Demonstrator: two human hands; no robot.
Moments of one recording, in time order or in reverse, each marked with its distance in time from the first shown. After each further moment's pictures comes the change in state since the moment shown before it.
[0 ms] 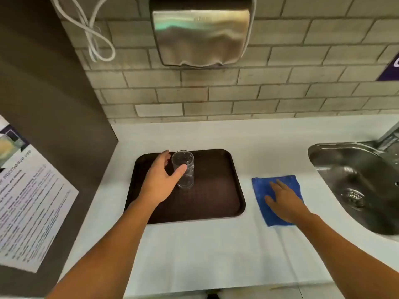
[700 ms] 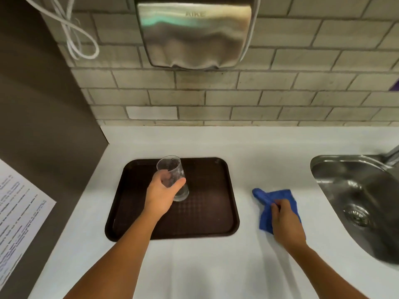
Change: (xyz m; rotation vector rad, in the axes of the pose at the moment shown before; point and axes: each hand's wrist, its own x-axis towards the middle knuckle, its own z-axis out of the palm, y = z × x) left_hand 0.023 -0.018 0.058 -0.195 0.108 -0.267; right_hand 0.000 0.001 0.009 0.539 0.236 0.187
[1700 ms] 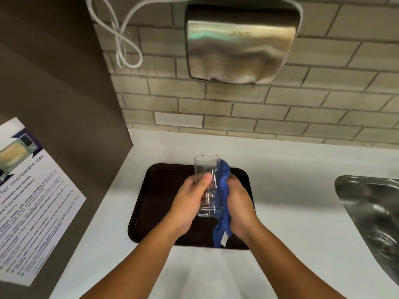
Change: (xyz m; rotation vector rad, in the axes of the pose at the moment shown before) left_hand -0.048 0.060 -0.016 -0.620 -0.250 -0.110; right_hand -0.069 -0.231 0.070 0.829 -0.492 -0.038
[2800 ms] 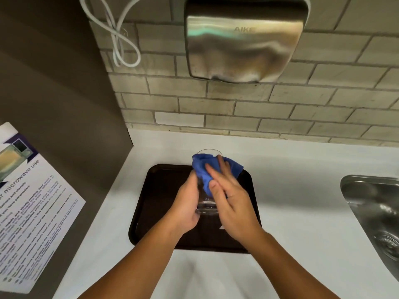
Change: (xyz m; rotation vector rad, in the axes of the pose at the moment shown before) left_hand 0.005 0.026 0.010 -0.197 -0.055 -0.127; right_hand -0.004 0.001 0.000 -0.601 -0.138 -0.612
